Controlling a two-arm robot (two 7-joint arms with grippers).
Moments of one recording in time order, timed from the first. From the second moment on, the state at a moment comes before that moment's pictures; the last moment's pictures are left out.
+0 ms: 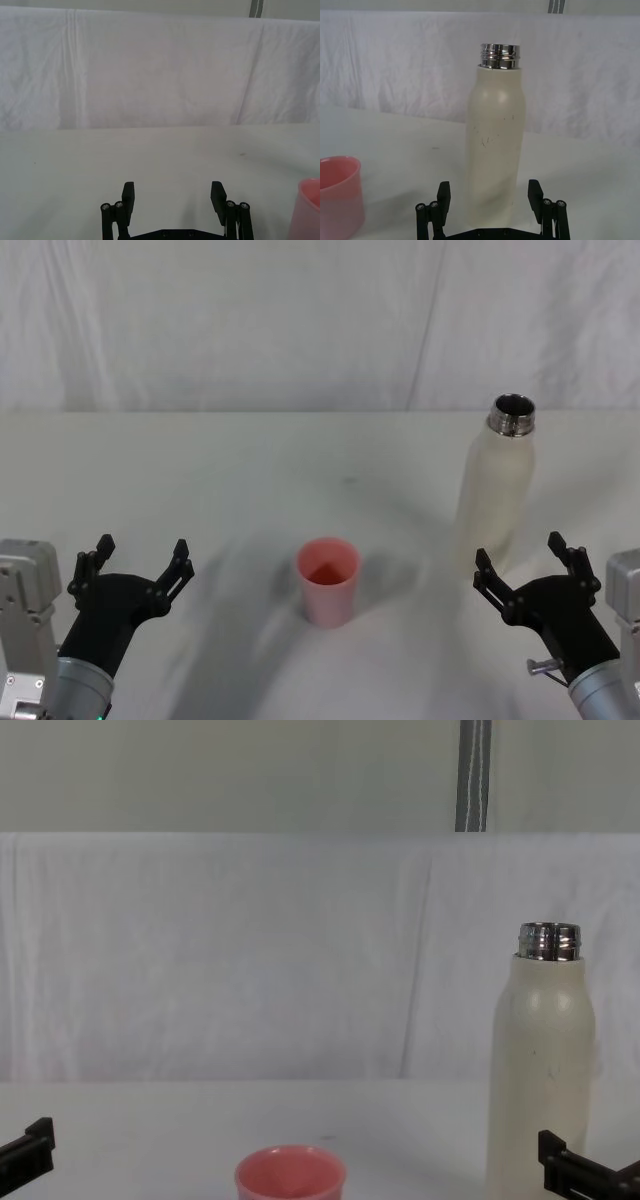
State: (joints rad) left arm 0.27 0.24 0.04 -1.85 -0.25 -0.02 -0.02; right arm -0.19 0.15 -0.22 -1.77 0.05 -0.07 0.04
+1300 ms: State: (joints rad) left arm 0.27 0.24 0.04 -1.85 -0.25 -0.02 -0.02; right arm -0.10 0.13 -0.15 -1.69 0.15 -0.02 0.17
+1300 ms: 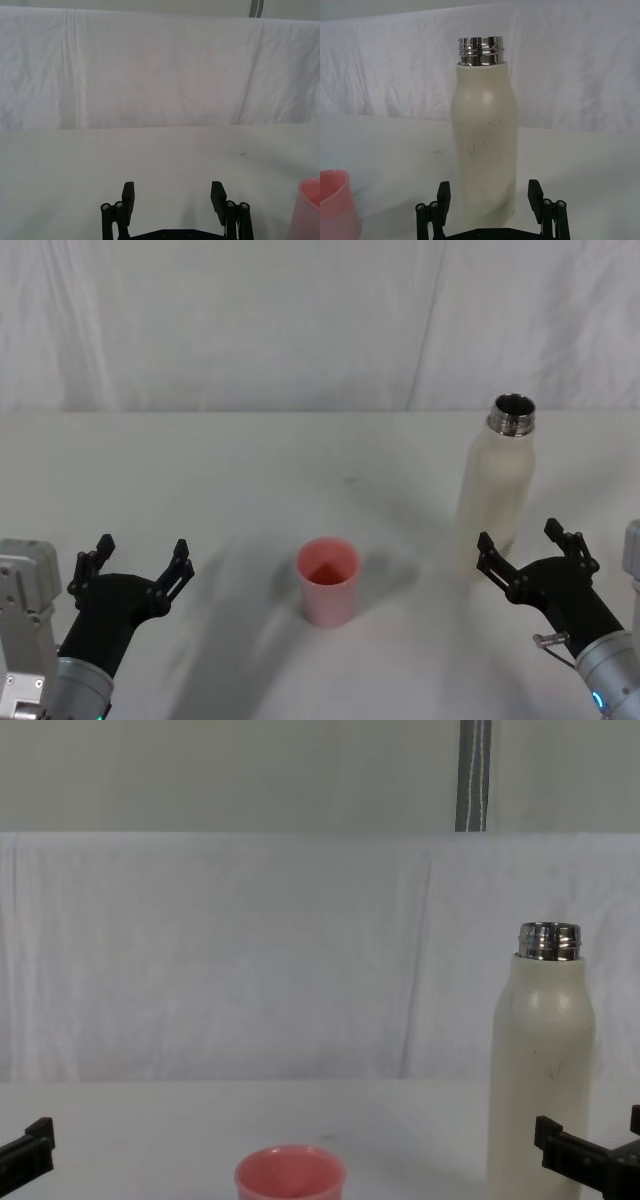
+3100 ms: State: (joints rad) left arm 0.27 0.24 0.04 -1.85 -0.25 -0.02 -0.02; right arm 0.06 0.12 -0.19 -1.50 0.19 -0.03 0.18
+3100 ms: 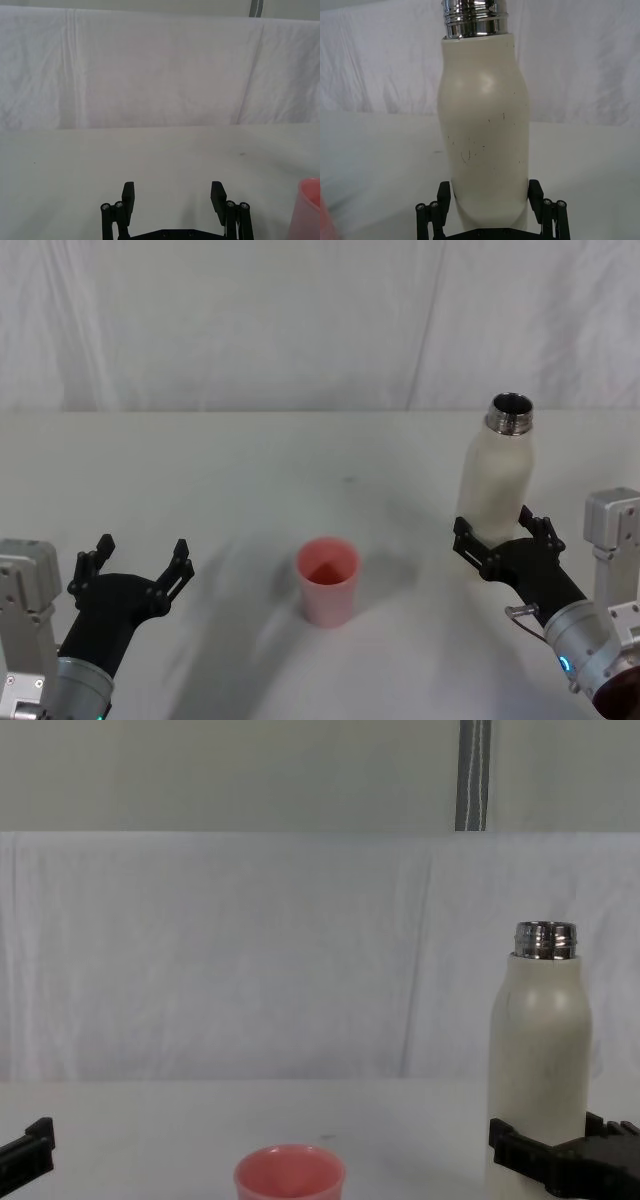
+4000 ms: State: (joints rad) left arm 0.27 0.24 0.04 -1.85 -0.25 -0.02 -0.02; right arm 0.10 0.11 -0.21 -1.46 0.18 -0.03 0.18
